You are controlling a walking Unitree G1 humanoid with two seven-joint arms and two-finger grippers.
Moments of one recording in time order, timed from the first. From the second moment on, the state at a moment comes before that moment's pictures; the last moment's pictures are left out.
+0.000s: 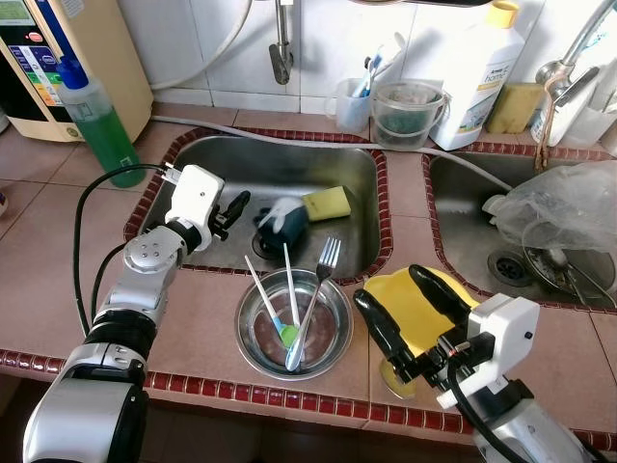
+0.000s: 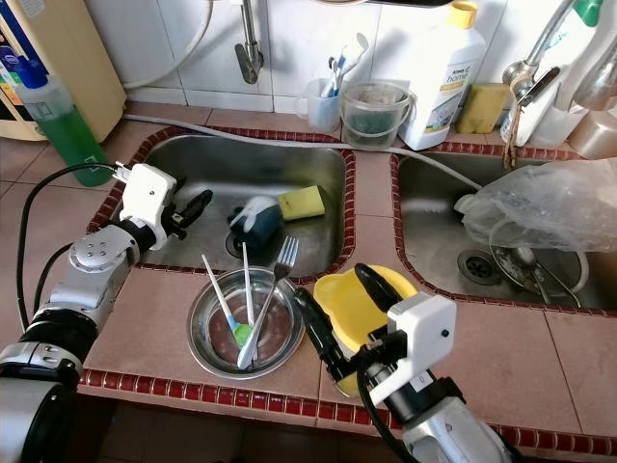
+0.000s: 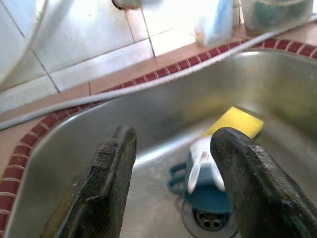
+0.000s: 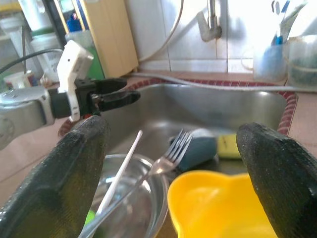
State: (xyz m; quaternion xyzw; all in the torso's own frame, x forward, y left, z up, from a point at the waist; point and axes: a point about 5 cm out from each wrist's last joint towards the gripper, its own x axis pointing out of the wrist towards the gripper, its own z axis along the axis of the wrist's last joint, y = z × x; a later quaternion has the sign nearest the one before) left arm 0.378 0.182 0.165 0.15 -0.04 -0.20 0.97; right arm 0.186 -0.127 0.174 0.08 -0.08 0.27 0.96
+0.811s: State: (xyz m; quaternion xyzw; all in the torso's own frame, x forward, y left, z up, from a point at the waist) left arm 0.336 0.171 0.187 0.03 -0.12 -0.12 0.98; right arm 0.255 -0.131 0.186 0.06 -0.17 0.16 0.97
